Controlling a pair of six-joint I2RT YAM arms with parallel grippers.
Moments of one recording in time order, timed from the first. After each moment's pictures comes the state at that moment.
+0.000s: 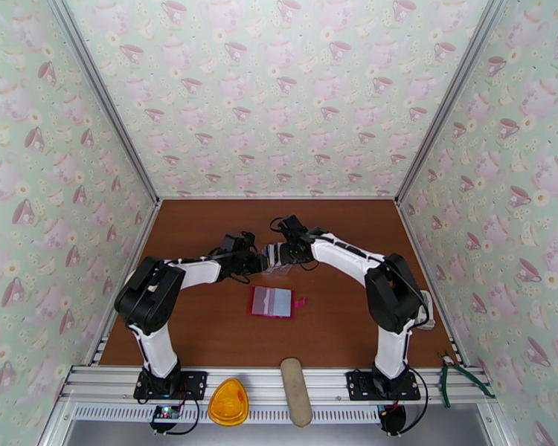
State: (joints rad) left arm -0.45 1.85 0.95 0.09 0.42 -0.63; right arm 0.65 1.92 1.47 -0.67 0.15 0.43
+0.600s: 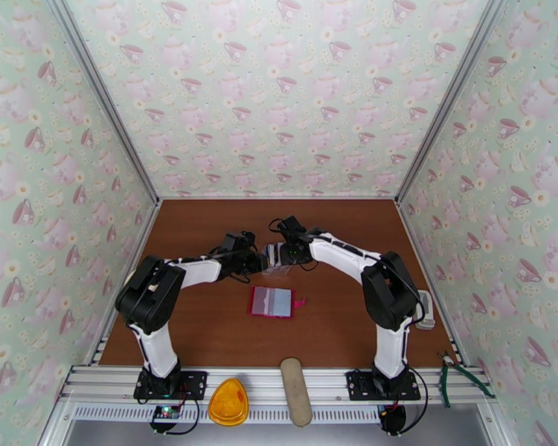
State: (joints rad) left arm -0.45 1.85 0.96 0.07 0.42 -0.63; right arm 0.64 1.94 1.48 -0.69 0.15 0.40
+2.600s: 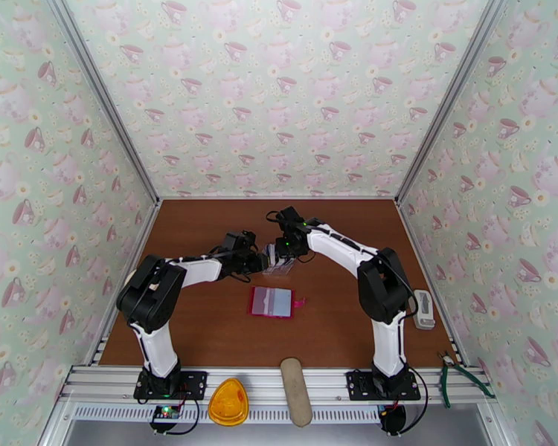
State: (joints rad) left arm -0.44 1.86 0.98 0.07 0.43 -0.63; right arm 0.62 2.03 1.66 -0.77 0.00 0.37
